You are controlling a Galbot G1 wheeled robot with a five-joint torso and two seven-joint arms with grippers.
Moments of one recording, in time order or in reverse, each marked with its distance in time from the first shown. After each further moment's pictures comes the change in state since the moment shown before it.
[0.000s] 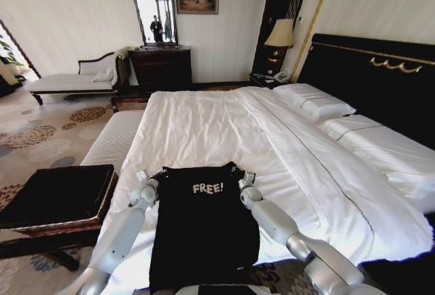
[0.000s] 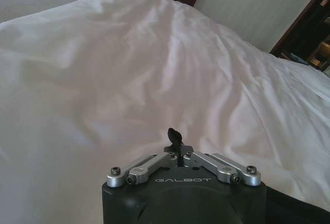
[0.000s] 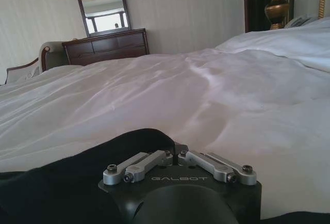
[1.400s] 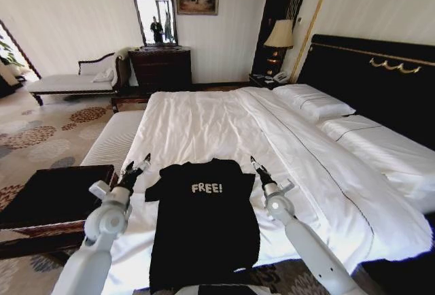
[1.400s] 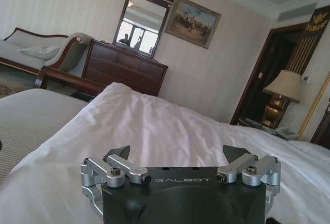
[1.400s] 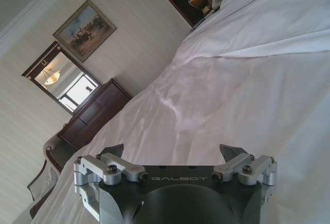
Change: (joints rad) left arm 0.581 -0.062 -0.376 -0.655 0.270 -0.120 0.199; right arm -0.468 -0.170 0.347 0.685 0.517 -0.083 0.053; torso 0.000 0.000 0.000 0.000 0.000
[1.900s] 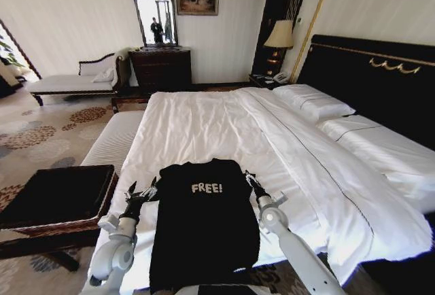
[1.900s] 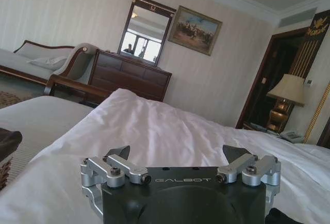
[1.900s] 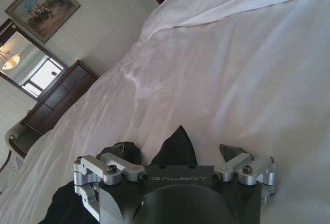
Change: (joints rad) left arm 0.117 -0.067 -0.021 -0.018 0.078 -0.117 0.056; right arm 0.001 0.040 -0.010 -0.106 0.008 -0.032 0.039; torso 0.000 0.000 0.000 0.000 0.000
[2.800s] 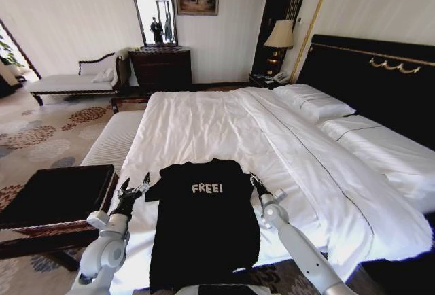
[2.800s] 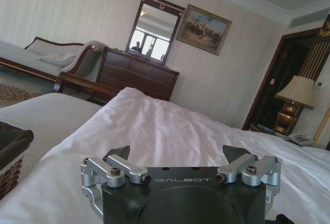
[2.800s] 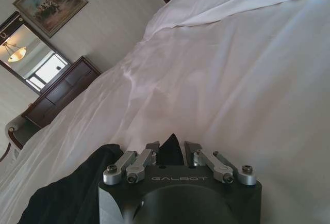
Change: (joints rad) left arm 0.008 -0.001 -0.020 -0.026 -0.035 0.030 -0.036; right arm 0.077 -0.003 -0.034 -0.147 -0.021 0.022 -0.096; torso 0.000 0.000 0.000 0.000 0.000
